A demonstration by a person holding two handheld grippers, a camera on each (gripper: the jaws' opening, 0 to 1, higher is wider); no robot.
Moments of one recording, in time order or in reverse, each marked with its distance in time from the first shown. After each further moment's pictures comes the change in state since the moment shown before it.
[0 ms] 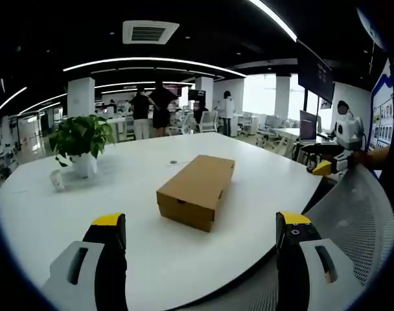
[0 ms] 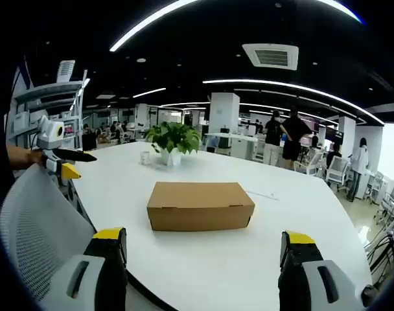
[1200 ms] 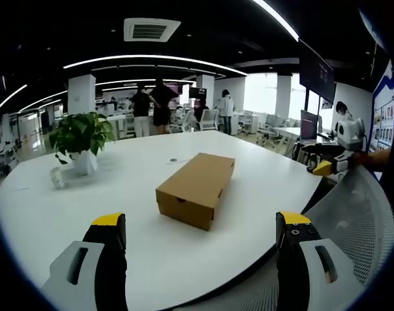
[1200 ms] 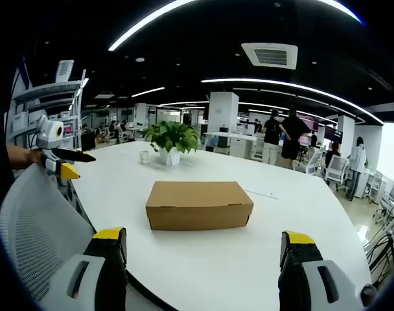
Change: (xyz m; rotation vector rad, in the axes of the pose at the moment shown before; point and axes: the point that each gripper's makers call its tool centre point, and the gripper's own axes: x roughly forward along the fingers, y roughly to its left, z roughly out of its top) left arm 0.003 0.001 -0.002 -0.012 0.016 0.000; right arm -0.001 -0.002 -0.001 0.001 0.006 -0.007
